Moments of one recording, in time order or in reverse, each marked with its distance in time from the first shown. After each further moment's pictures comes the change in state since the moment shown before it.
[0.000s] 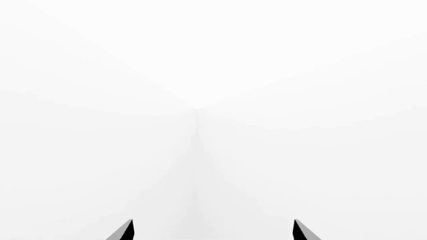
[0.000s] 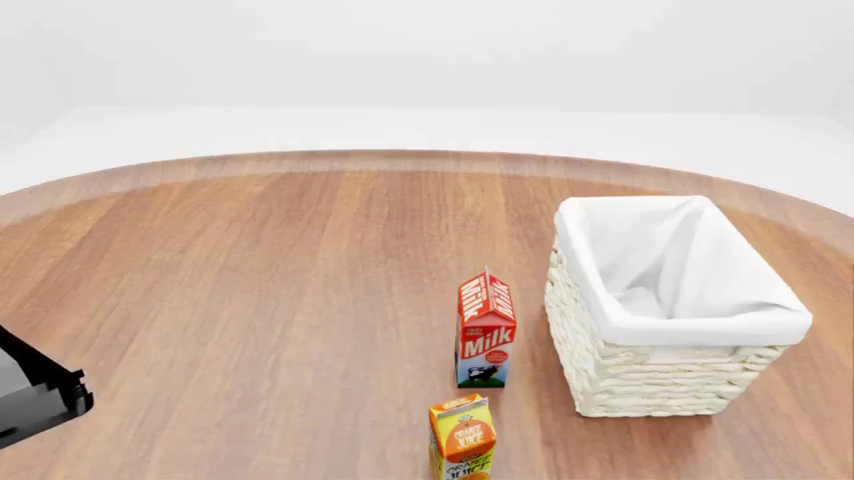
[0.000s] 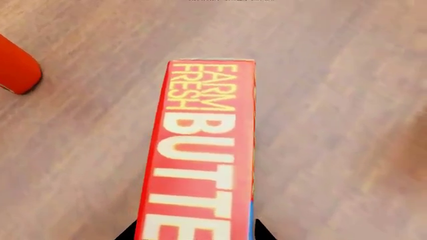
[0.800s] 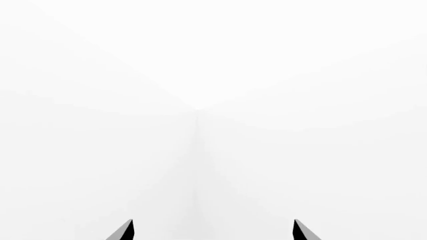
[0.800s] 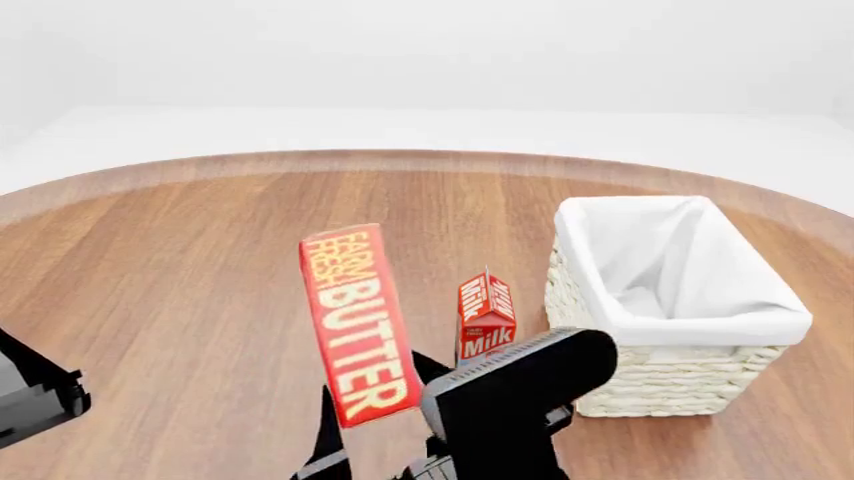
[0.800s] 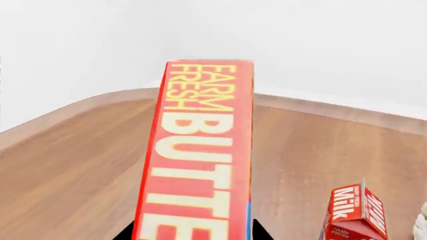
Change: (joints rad) left arm 0.005 -0.001 -0.004 0.008 0.000 0.000 -0.001; right arm 0.498 0.076 0.353 -0.553 0.464 -0.034 0.549
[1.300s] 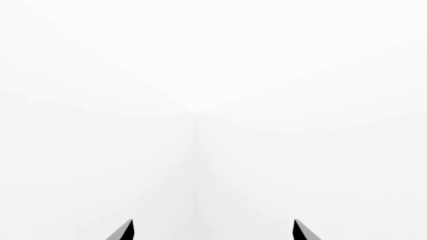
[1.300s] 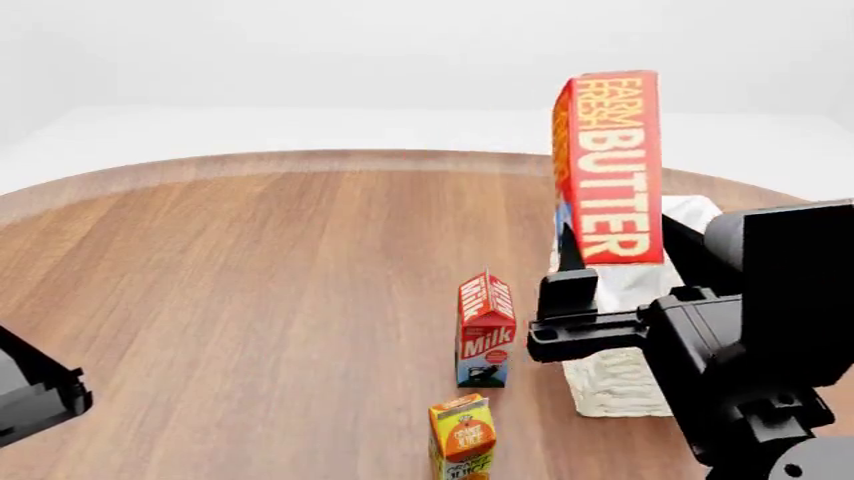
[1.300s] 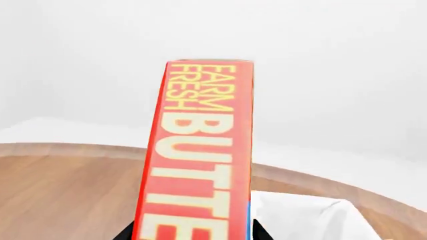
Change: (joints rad) left arm 0.000 -0.003 0.002 0.031 0.006 -0.026 0.001; right arm 0.144 0.535 0.338 0.028 0.125 -0.042 -0.114
